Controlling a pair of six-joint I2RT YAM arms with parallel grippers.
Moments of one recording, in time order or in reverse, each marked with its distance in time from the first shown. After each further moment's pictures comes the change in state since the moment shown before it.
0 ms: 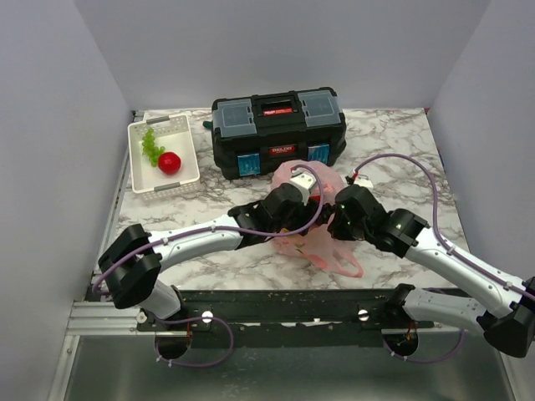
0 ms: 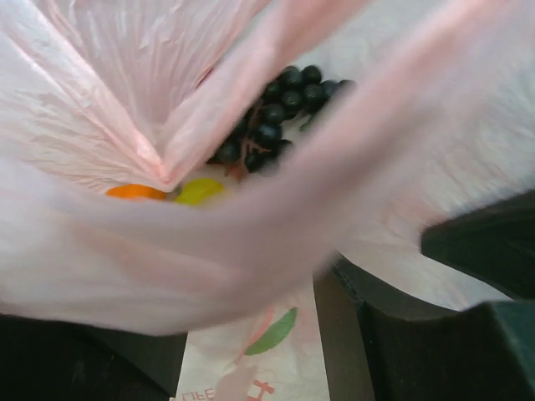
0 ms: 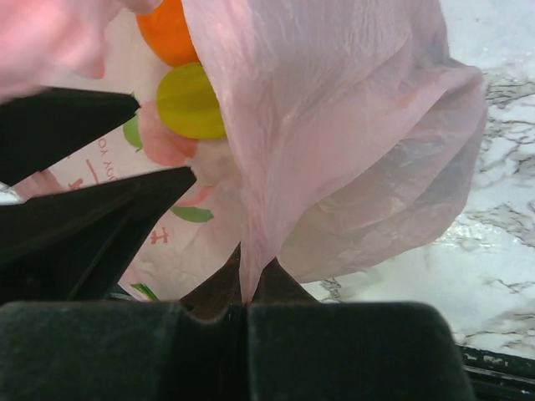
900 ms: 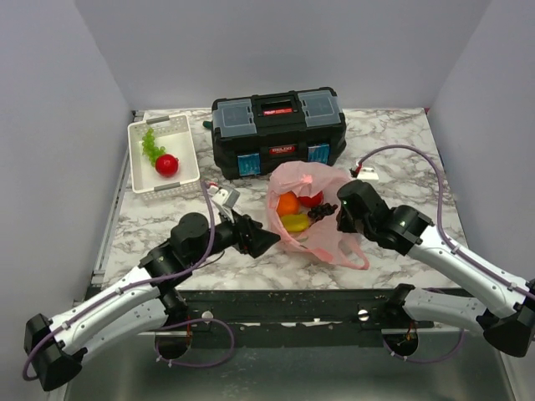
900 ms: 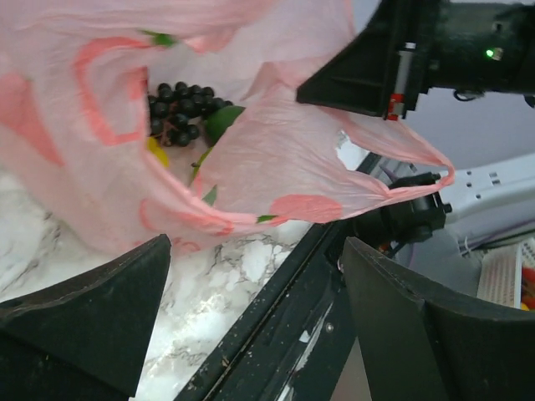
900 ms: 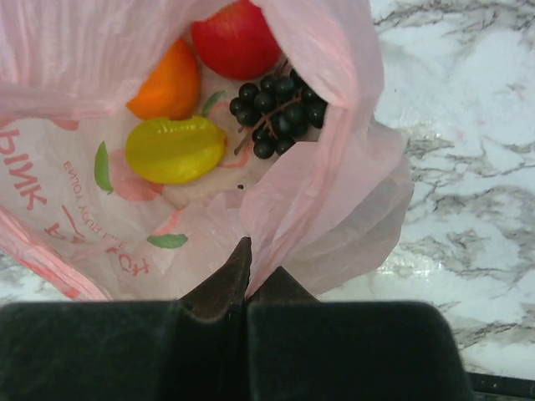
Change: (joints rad) left arm 0.203 -0.816 -0.494 0.043 0.317 -0.280; right arm 0.000 0.027 0.069 -0.008 0.156 -0.113
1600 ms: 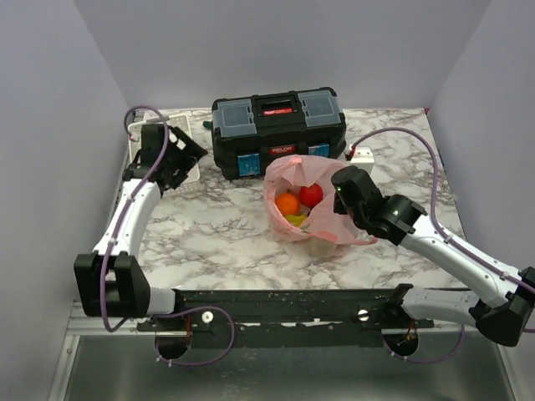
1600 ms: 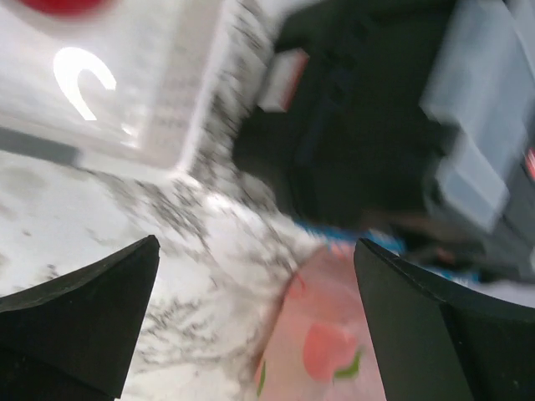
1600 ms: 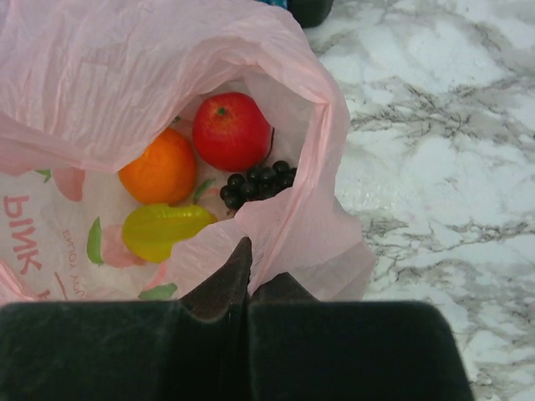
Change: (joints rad) left arm 0.852 0.763 0.654 -0.463 -0.103 -0.286; right arm 0.002 0.048 0.065 0.090 0.153 -0.112
